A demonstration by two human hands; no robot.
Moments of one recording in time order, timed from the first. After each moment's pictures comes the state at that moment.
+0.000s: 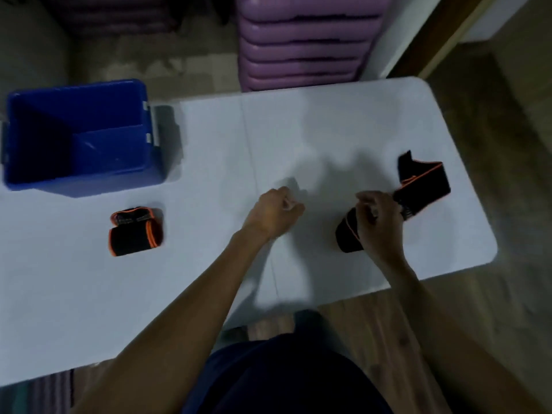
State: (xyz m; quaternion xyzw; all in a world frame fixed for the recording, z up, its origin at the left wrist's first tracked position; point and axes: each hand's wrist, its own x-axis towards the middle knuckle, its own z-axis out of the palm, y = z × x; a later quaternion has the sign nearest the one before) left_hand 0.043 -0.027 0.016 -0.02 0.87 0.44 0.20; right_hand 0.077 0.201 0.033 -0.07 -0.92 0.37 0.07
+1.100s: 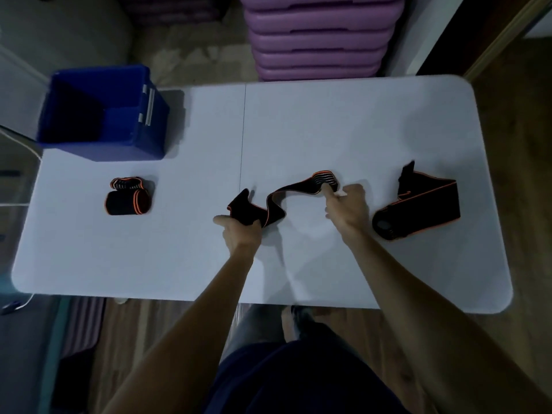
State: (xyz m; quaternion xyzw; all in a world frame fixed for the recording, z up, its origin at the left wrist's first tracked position) left_hand 0.083 0.063 -0.011 -0.56 0.67 0.49 0.04; right_hand -0.013 0.247 -0.042 -0.23 -0.81 0.51 -0.18
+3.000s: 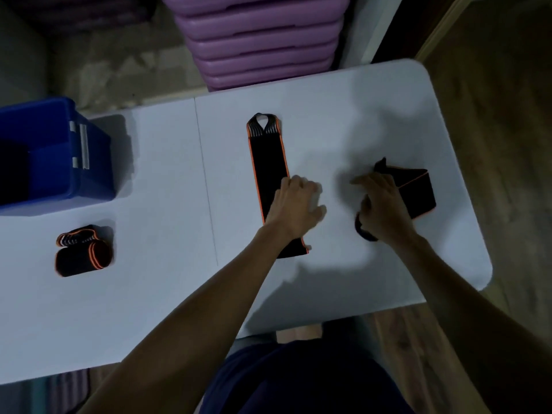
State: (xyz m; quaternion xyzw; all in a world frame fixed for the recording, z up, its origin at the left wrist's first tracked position) left_hand -0.033 0.137 -0.006 0.08 0.95 0.26 0.18; right_hand -0.036 0.344 -0.012 0.08 -0.96 0.25 -0.05
